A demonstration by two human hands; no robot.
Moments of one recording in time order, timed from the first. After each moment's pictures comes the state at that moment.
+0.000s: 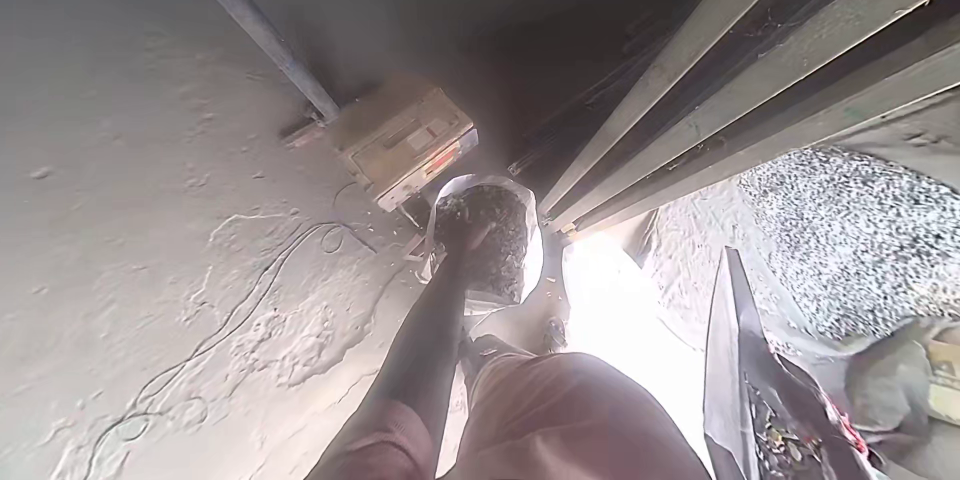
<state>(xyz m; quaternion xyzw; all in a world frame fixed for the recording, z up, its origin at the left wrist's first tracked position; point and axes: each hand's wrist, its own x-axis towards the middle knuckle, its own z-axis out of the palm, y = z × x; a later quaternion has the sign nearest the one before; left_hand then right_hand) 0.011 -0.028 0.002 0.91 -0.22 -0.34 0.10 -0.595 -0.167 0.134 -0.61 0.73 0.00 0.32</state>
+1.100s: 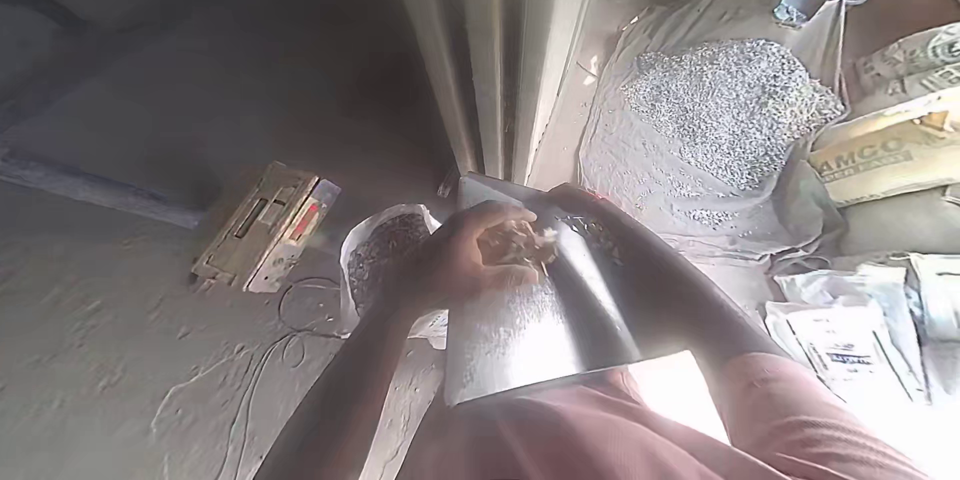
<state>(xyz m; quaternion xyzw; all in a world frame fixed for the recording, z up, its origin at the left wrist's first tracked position) -0.195 -0.043 0.324 0.48 -0.72 -0.36 0.35 -0.438 -0.268 0.129 -0.83 0.42 0.04 0.37</state>
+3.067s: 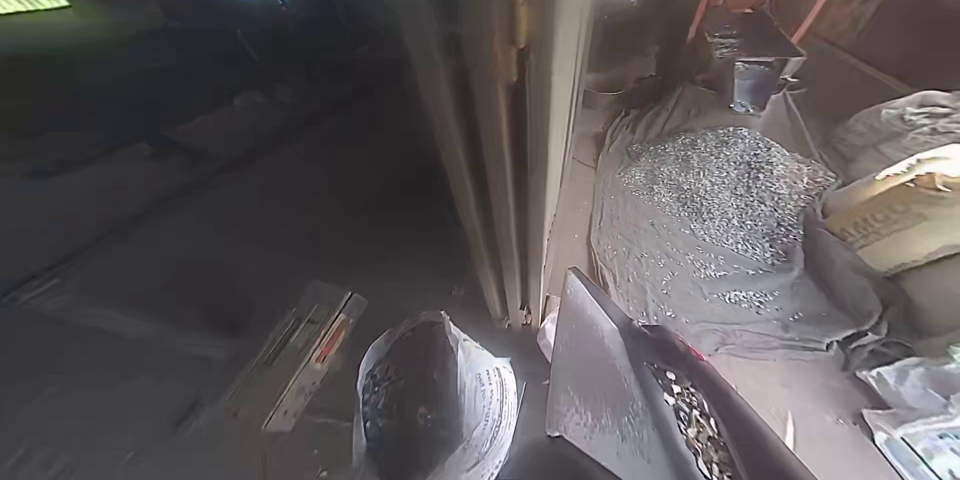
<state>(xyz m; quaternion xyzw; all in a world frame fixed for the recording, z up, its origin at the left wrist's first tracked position) -0.115 0.039 0.150 0.82 -0.50 -0.28 -0.07 -0.564 -0.186 0.099 -0.62 0.65 -0.02 0.44</state>
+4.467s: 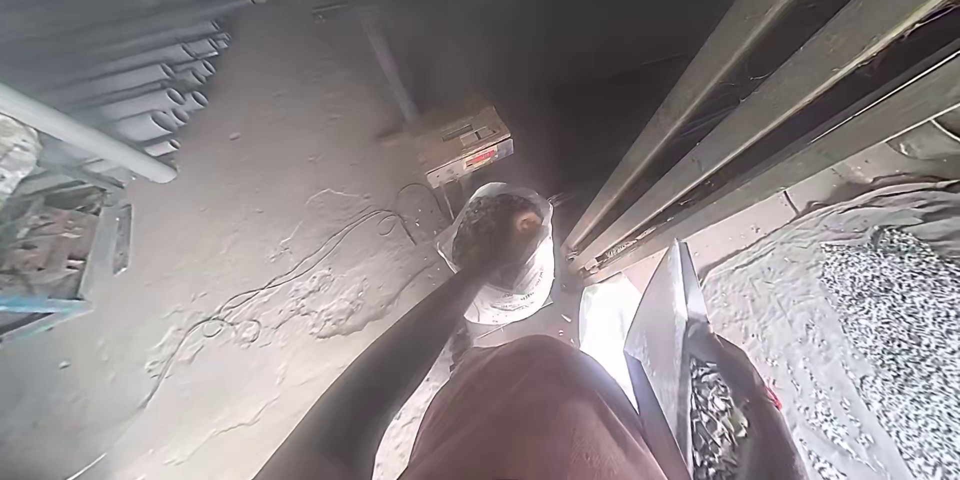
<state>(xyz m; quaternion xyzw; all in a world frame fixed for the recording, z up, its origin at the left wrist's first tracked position) -0.112 0.002 0.199 0.77 -0.38 -0.27 0.44 -0.499 -0.233 0.129 -0.70 0.59 0.02 0.41</state>
